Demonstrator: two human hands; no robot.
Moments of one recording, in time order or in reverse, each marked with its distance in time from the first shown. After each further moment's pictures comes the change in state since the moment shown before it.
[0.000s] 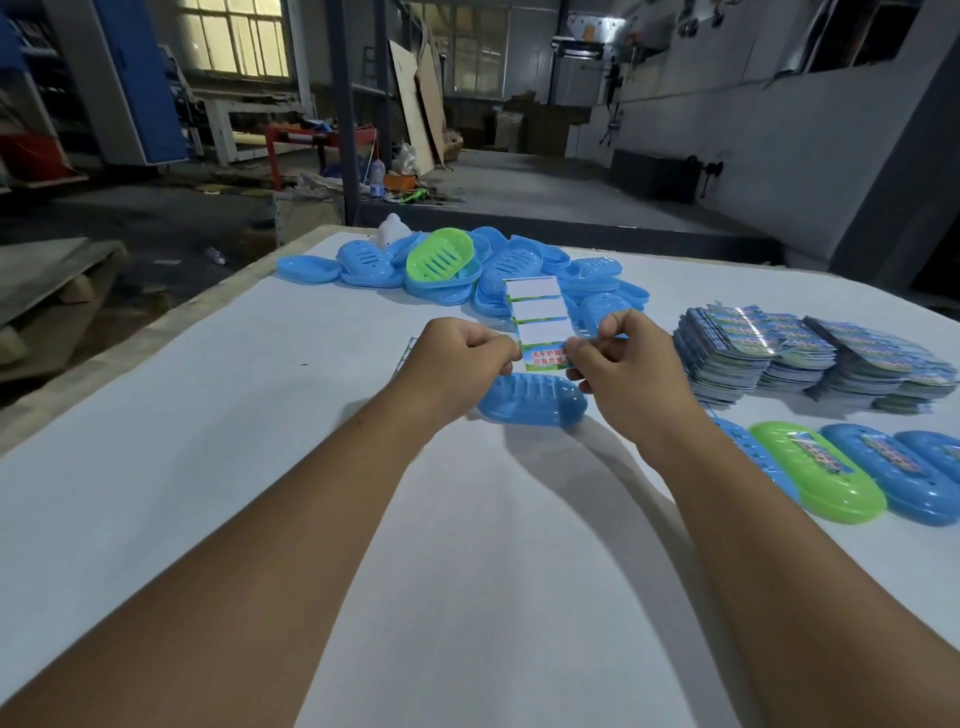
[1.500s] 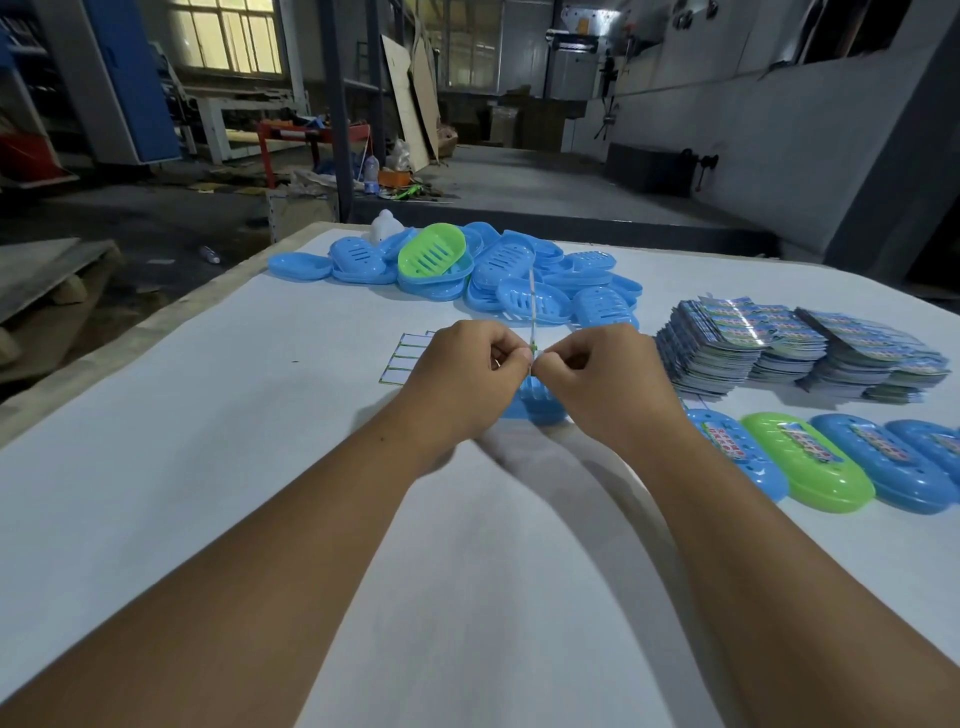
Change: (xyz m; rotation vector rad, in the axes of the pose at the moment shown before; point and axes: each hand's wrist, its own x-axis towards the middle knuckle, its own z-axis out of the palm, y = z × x) left_hand -0.010 -0.005 0.019 0.204 0.068 0.294; right_hand -0.010 -0.006 0.005 -0.518 -0.033 -0.214
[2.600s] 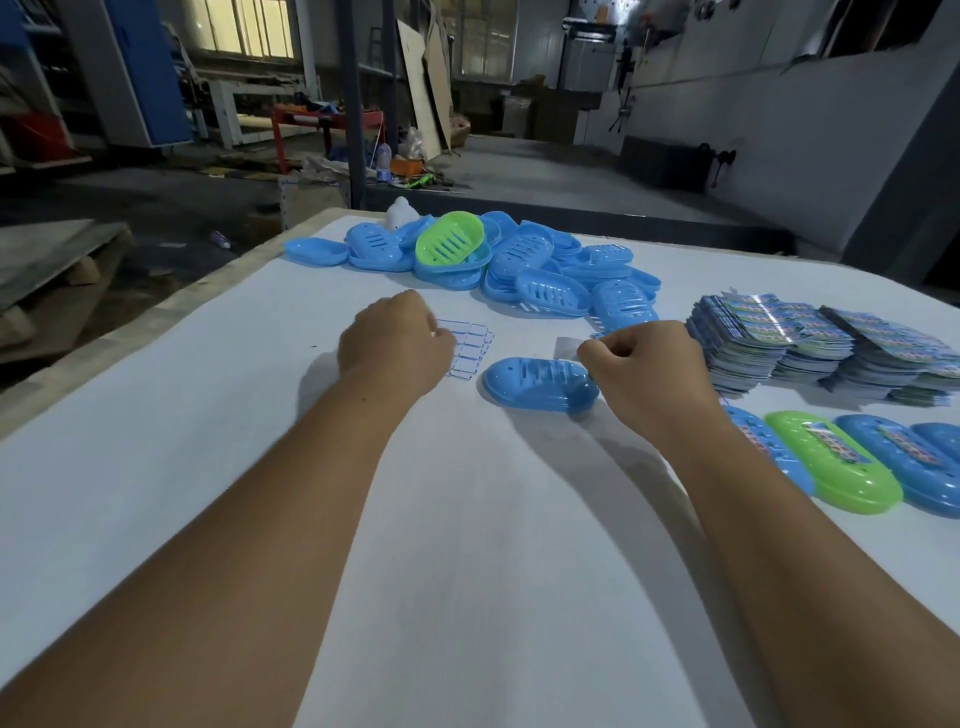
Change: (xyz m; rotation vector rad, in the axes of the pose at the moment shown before) left_hand 0.023 -0.038 -0.043 0.532 0.141 -0.301; right_hand 0.002 0.011 -0.002 0.010 0.051 0.142
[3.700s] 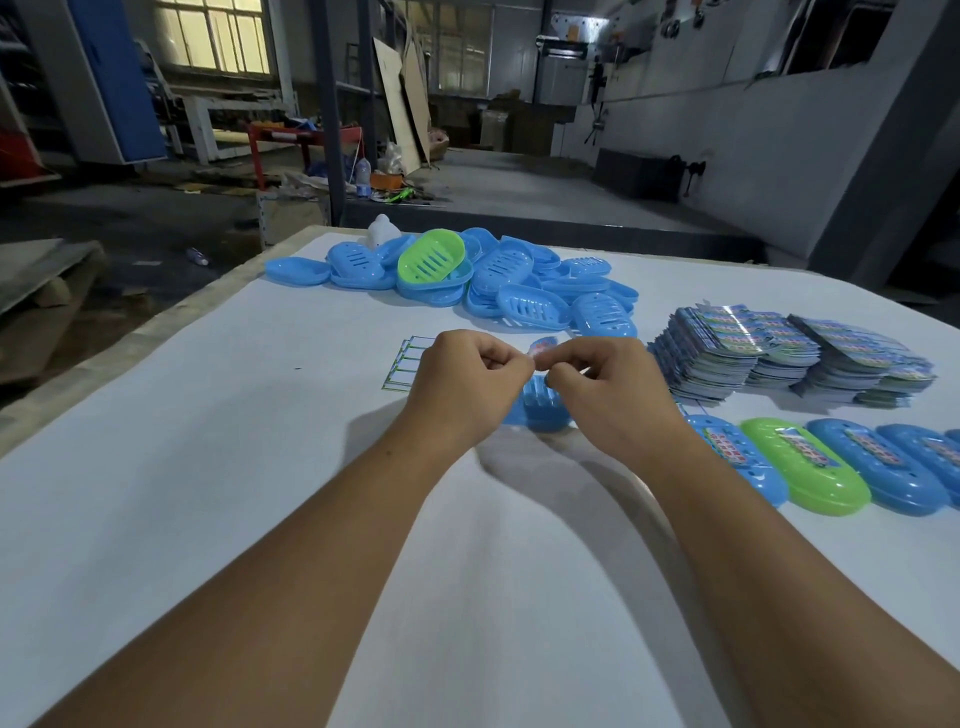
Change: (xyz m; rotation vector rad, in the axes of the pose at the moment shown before) left_hand -0.042 0.043 0.015 -0.750 -0.175 0.127; right_hand -0.010 -0.009 0.004 0.214 -0.088 -0.082
